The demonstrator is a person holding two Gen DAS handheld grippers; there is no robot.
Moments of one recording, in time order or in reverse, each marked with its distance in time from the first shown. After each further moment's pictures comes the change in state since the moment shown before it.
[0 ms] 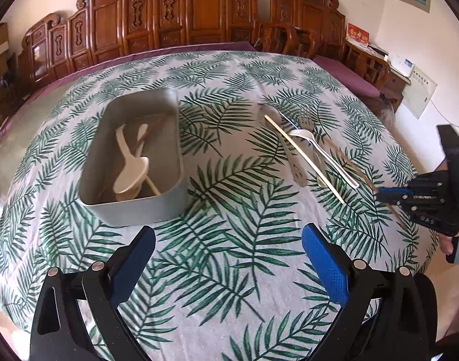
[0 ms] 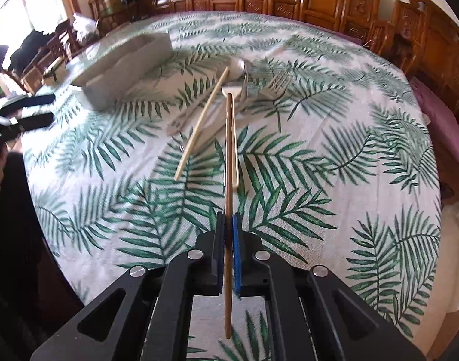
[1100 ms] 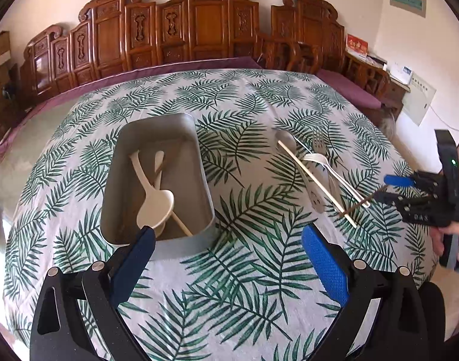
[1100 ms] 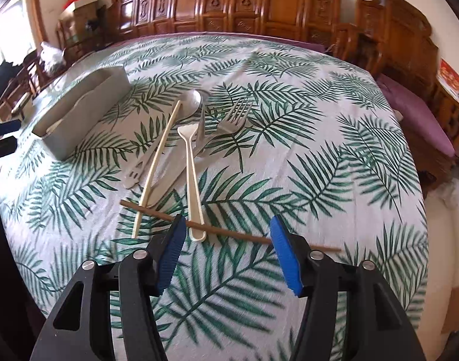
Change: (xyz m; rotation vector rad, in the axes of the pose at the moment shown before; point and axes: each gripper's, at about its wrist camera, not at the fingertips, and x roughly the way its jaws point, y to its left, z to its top) left arm -0.005 0.031 0.022 0.015 -0.071 0.007; right arm 0.015 -0.022 0.030 0.097 -0.075 -0.112
